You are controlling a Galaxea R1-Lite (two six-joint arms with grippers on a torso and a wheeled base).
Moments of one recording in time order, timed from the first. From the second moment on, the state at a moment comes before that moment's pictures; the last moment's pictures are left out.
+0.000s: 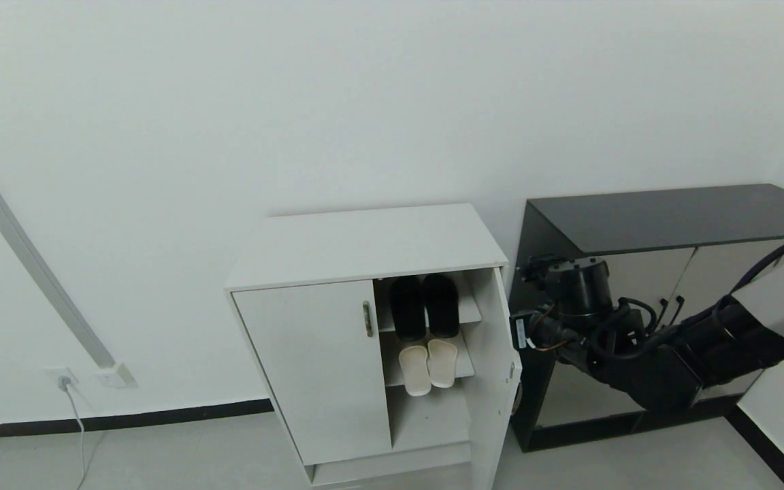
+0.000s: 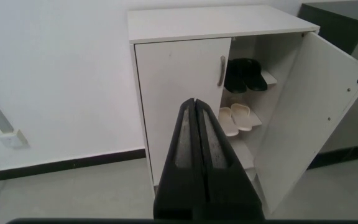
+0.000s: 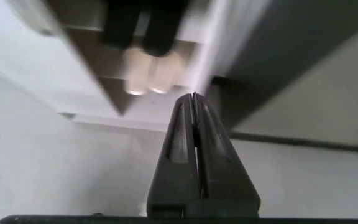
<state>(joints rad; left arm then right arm) 0.00 0.00 0.00 0.00 -0.02 0.00 0.54 2.04 -0.97 -0.63 -0.34 0.09</state>
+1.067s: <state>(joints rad) 0.00 0.00 0.00 0.00 -0.02 0.00 0.54 2.19 -1.04 -0.69 -0.29 0.09</state>
